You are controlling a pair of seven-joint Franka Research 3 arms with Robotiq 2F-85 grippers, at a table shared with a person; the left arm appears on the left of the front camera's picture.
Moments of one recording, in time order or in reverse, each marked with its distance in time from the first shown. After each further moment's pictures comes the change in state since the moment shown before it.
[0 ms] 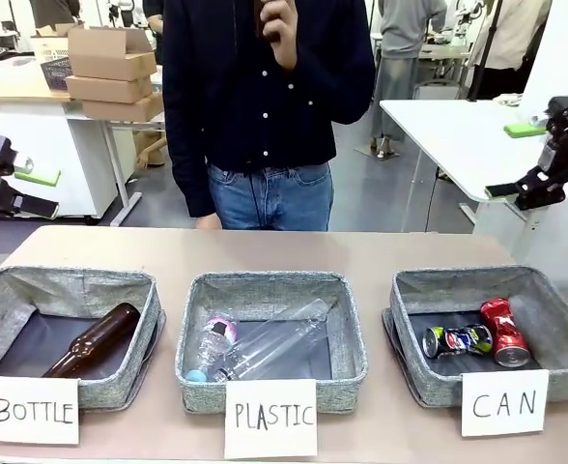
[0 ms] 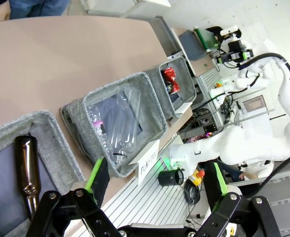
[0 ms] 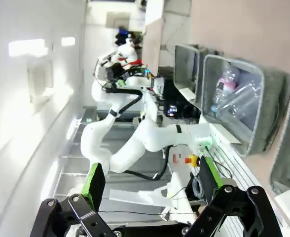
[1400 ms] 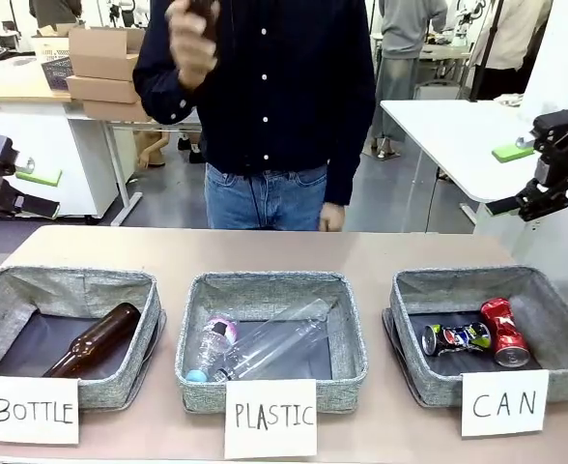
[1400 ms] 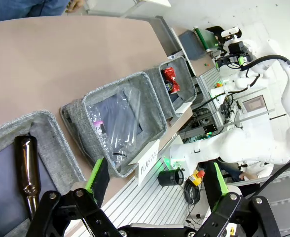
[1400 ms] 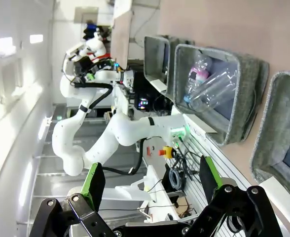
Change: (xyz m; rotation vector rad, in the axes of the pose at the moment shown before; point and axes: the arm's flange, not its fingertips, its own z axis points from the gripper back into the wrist) left arm 0.000 0.000 0.000 0.000 0.000 0.000; right arm -0.007 0.008 -0.011 -0.160 0.038 0.018
